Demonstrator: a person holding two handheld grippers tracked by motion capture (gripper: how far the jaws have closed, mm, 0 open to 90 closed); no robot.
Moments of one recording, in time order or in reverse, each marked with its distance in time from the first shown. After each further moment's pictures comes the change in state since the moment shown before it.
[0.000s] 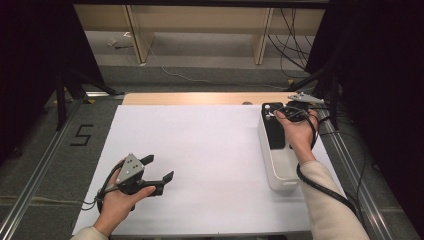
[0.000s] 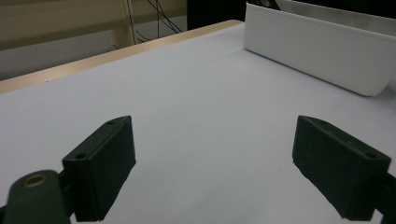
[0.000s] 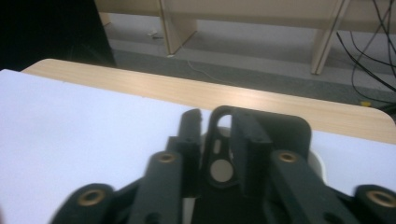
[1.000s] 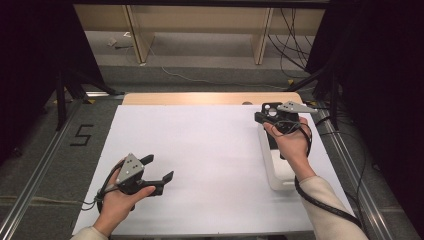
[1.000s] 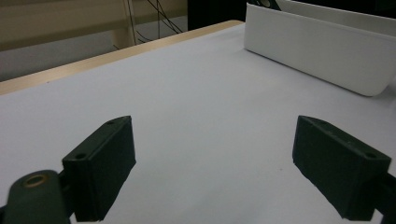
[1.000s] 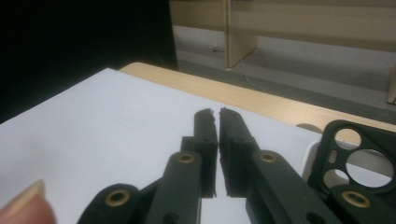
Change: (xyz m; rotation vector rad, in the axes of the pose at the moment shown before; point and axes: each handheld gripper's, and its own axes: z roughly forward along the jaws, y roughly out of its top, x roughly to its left) left arm 0.000 0.000 0.000 -0.001 -0.001 0.002; right arm 0.050 -0.007 -0.027 -0.058 0.245 -0.069
